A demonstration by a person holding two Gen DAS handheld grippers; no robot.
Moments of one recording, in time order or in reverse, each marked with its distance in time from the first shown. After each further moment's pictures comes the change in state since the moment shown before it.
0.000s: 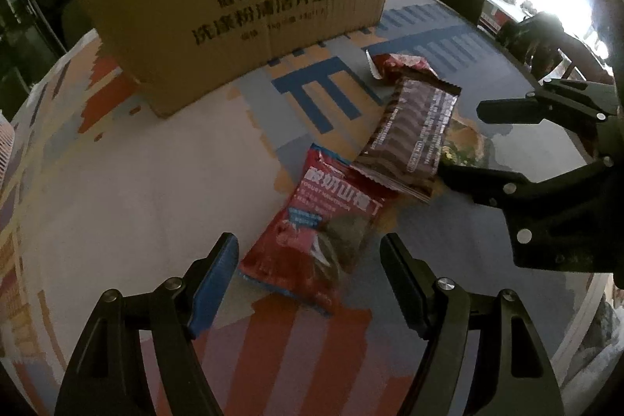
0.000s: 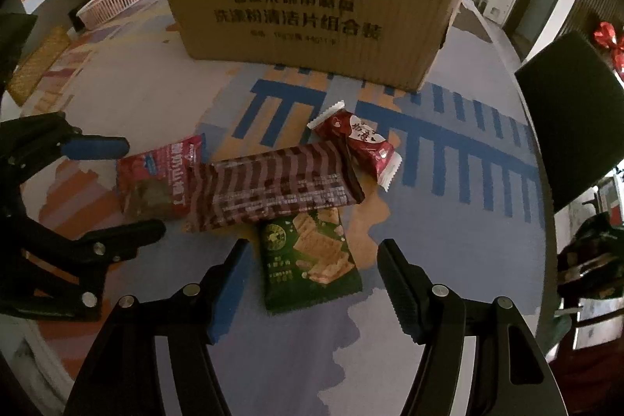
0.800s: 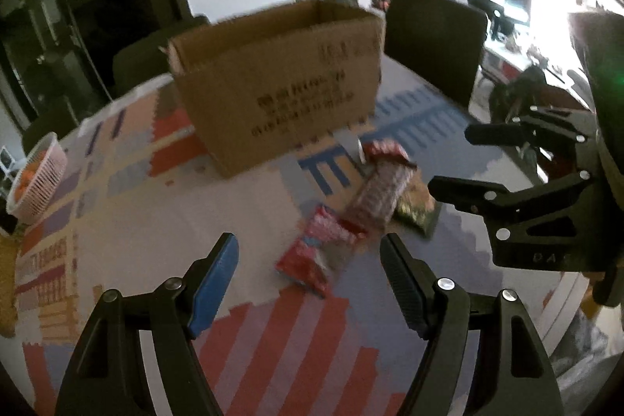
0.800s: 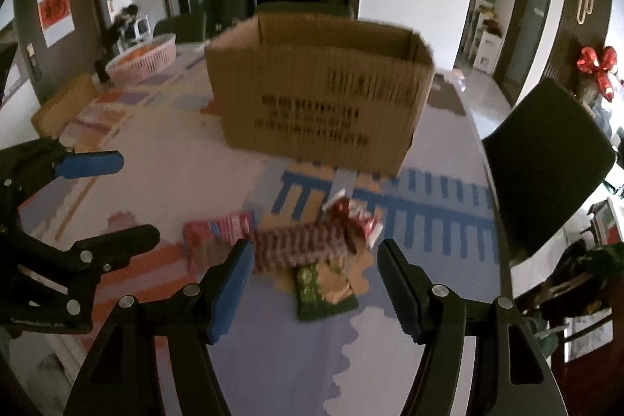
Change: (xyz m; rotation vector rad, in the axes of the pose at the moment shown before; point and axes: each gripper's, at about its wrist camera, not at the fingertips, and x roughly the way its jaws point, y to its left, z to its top) left arm -0.099 -0.014 -0.015 -0.026 -0.234 0.079; right arm -0.088 0.009 0.002 0.002 -0.242 0.001
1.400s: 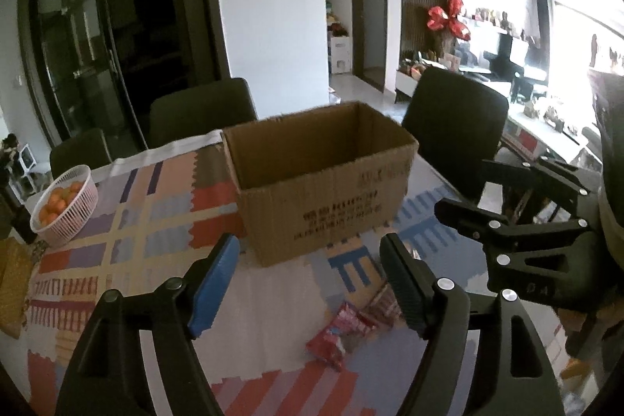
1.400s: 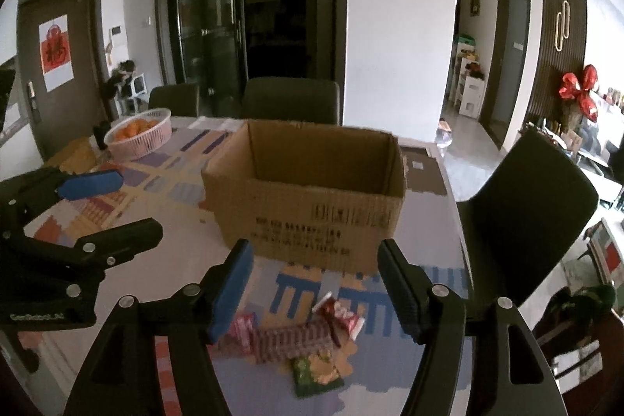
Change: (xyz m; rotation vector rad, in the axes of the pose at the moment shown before) left arm -0.063 0.026 0.061 -0.100 -0.228 0.075; right arm -0.046 -0.011 0.064 0.038 -0.234 -0.027
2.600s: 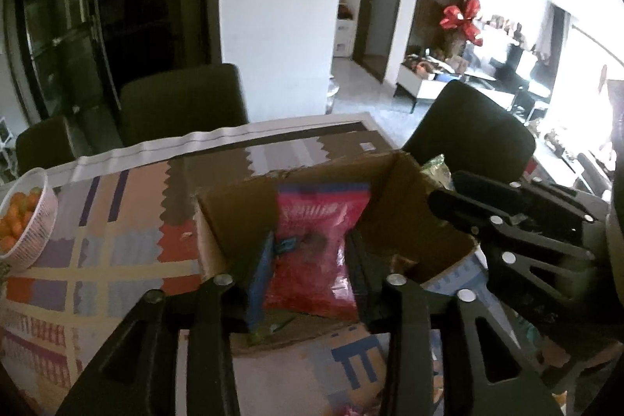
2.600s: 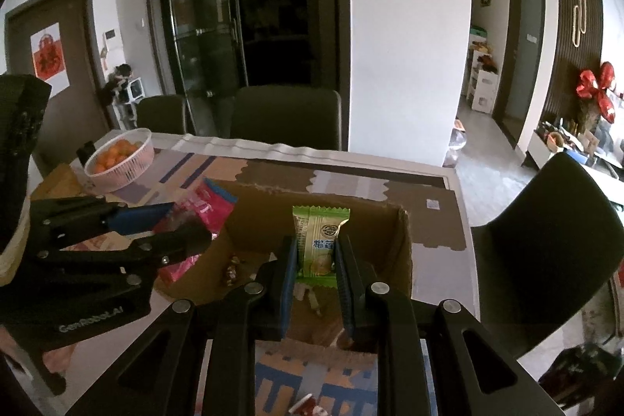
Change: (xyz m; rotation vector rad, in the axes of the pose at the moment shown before) left arm 0.120 0.043 0.107 -0.117 0.087 -0.062; right arm 0.100 -0.034 0.100 0.019 0.024 0.033
